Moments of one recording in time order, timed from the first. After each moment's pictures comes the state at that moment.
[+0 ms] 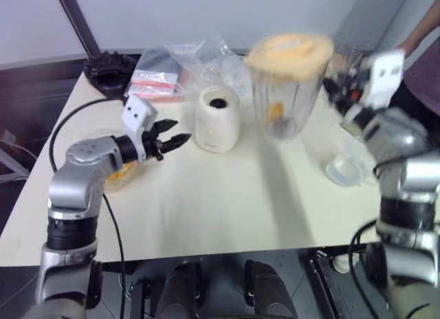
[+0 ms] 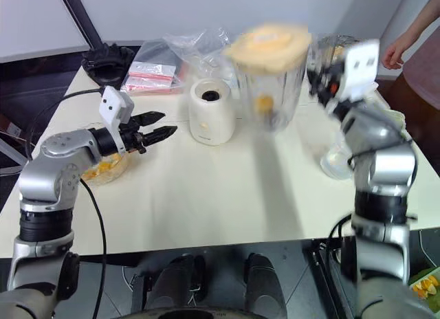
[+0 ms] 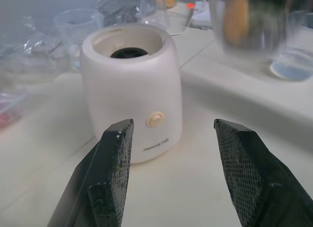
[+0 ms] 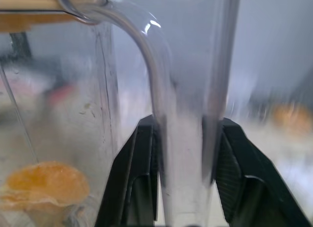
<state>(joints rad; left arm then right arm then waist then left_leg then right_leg) -0.48 0.48 0.14 -0.25 -0.32 0.74 -0.78 -0.85 -0.58 -0.23 0.03 0.30 0.55 0.33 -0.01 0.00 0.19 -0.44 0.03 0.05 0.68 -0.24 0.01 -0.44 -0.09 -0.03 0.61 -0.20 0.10</state>
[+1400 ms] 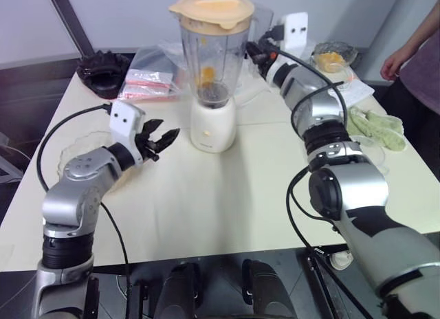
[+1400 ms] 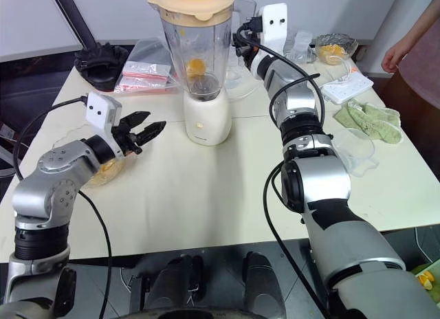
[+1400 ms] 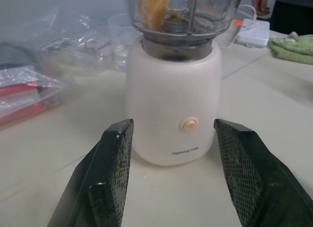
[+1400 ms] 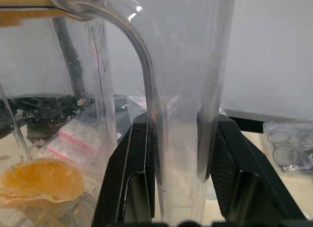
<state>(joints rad) -0.40 0.51 0.17 -0.33 -0.43 0.73 -0.52 -1.33 -0.23 -0.14 1.08 0.19 0.00 0.40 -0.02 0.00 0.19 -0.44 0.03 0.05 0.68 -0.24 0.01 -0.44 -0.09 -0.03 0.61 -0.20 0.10</state>
